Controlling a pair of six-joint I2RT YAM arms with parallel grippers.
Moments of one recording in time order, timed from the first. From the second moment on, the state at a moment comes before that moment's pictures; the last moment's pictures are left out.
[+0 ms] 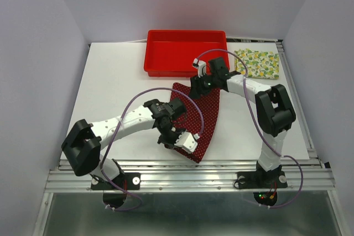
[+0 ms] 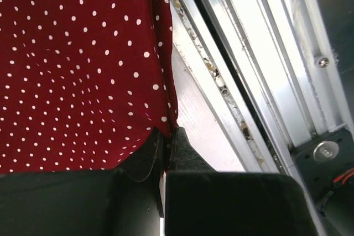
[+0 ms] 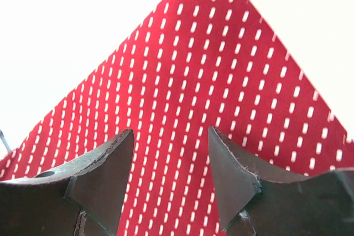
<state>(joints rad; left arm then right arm) -0.94 1.46 1.05 -1.00 0.49 1.12 0.42 1.93 1.36 -0.30 -0.61 -0.01</state>
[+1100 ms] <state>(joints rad) -0.71 1.70 1.37 -1.21 0.68 1.08 0.56 1.92 1.24 -0.19 -0.67 0.06</state>
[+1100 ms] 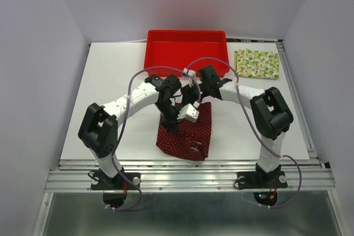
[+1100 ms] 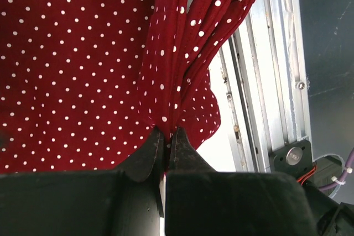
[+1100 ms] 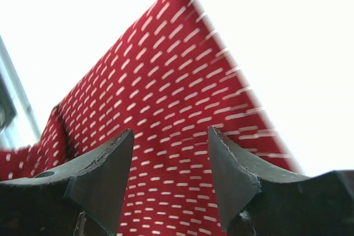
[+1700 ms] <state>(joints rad) -0.68 1.70 1.36 -1.22 0.70 1.05 0.47 2.11 1.45 -0.27 -0.64 -0.06</state>
